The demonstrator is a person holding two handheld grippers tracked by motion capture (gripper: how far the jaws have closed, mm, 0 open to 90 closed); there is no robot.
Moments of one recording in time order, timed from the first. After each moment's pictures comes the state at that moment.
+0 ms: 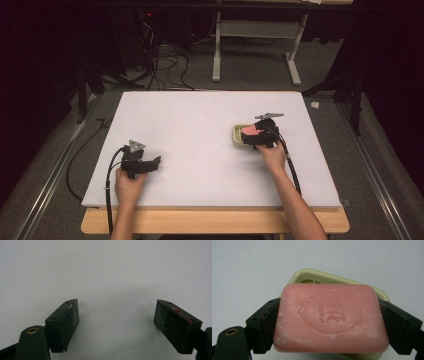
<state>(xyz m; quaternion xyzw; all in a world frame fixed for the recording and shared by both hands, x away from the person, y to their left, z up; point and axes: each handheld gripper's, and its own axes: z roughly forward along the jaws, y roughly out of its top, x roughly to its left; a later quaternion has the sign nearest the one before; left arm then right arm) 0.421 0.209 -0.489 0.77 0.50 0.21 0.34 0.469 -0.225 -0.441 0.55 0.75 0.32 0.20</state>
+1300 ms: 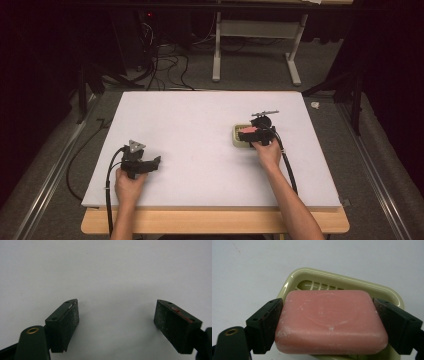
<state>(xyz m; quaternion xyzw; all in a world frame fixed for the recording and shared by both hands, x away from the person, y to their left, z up) 0.422 0.209 -0.489 0.77 0.50 0.21 0.34 0.484 -0.218 -0.447 0.58 0.74 0.30 0.18</state>
